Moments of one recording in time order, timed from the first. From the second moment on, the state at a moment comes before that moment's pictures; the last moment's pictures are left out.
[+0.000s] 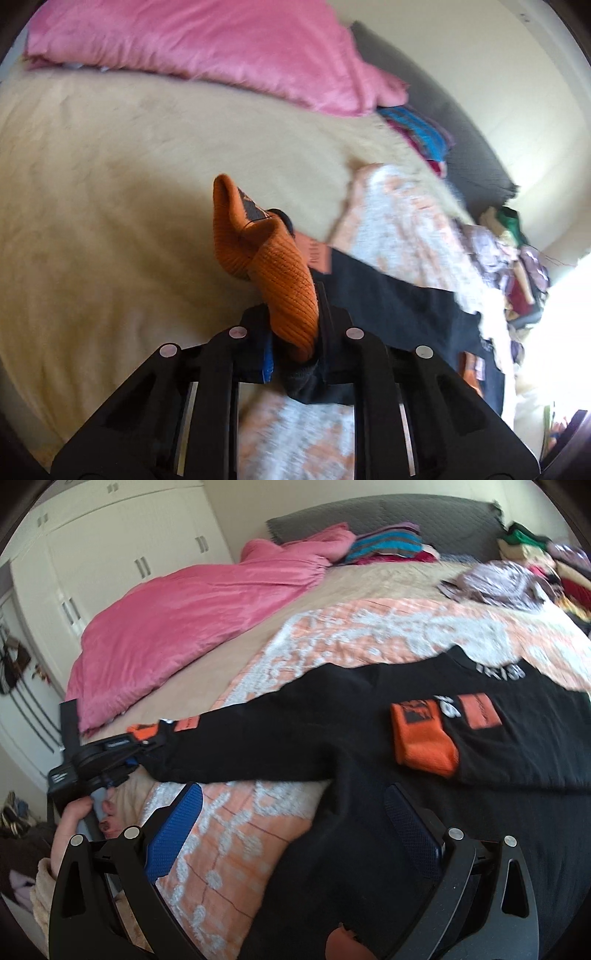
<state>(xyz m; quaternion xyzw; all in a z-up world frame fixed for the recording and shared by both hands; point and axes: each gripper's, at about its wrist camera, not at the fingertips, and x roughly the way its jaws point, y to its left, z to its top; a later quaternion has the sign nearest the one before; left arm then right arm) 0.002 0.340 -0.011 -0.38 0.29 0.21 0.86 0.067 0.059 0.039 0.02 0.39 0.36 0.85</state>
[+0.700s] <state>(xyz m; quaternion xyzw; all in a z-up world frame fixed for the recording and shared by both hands) 0.035 0.246 0.068 -0.31 0.25 0.06 0.91 0.074 -0.038 0.052 0.09 0.38 0.26 0.89</state>
